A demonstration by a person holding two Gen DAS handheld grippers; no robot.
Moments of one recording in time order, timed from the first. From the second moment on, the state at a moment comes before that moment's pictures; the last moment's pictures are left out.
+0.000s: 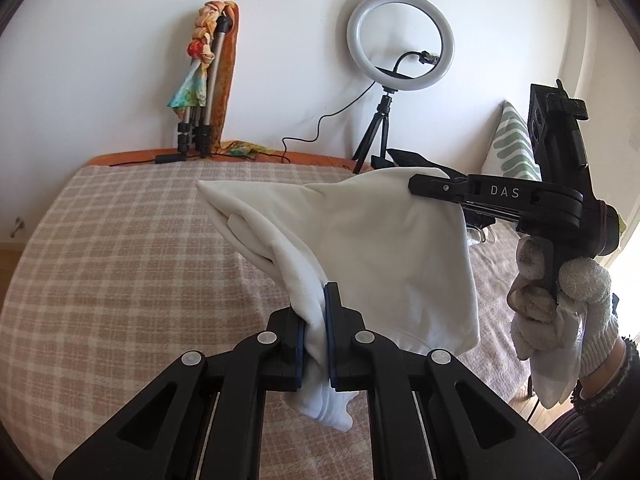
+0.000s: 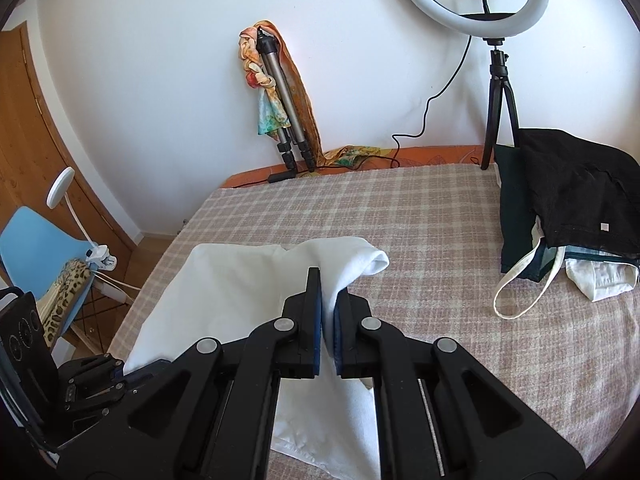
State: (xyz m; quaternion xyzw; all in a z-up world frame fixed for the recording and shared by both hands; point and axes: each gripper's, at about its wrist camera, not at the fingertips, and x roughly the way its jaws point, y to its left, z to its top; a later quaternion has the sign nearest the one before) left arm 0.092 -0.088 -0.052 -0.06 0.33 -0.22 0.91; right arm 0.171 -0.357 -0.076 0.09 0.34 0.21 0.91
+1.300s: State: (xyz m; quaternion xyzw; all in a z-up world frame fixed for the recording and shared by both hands) left arm 0.175 -0.327 0.001 -0.01 0.28 -0.35 0.89; right arm 0.207 -0.612 -0.026 0.09 0.26 0.05 0.96
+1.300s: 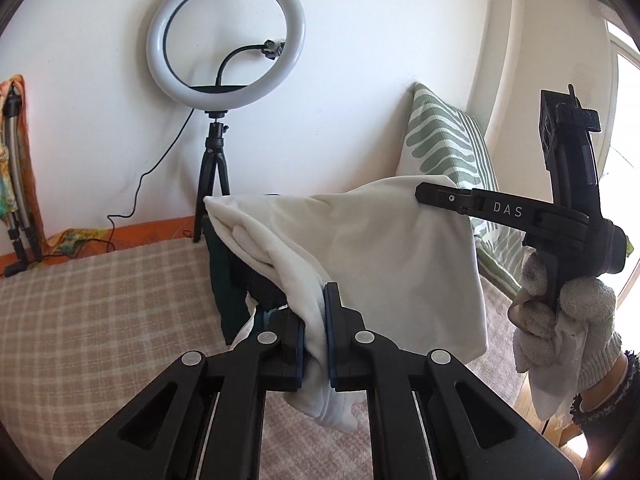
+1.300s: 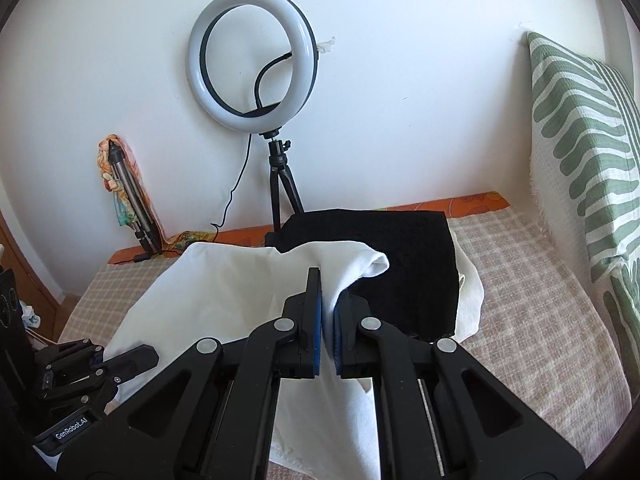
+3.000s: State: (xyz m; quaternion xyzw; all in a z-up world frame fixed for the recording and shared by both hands) left arm 0.269 -0.383 -0.037 0.06 0.29 -0.28 0.91; right arm 0.394 -0.674 -0.084 0.04 0.33 -0.10 0.94
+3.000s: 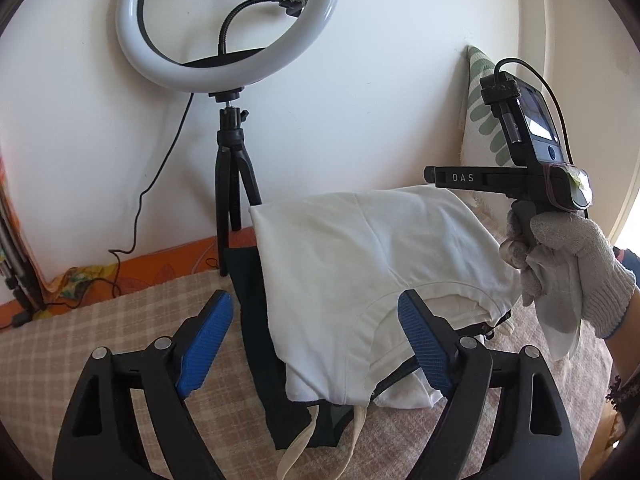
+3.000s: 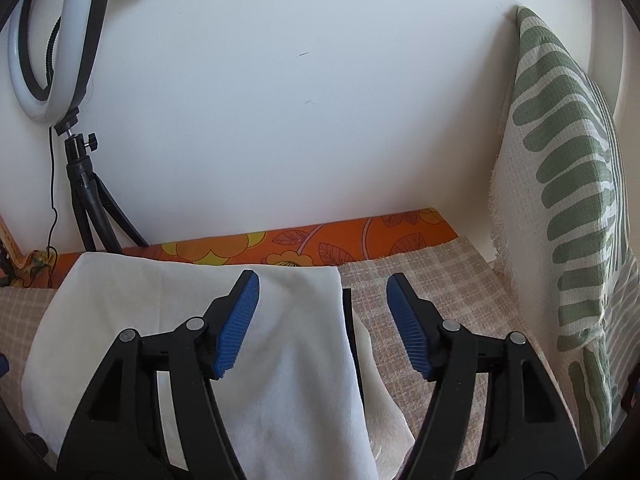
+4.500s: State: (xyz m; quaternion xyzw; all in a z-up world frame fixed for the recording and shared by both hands) left arm 0.095 -0.264 0.042 0.05 0.24 -0.27 0.93; right arm 0.155 -0.536 0.017 0.04 0.25 -0.08 0.96
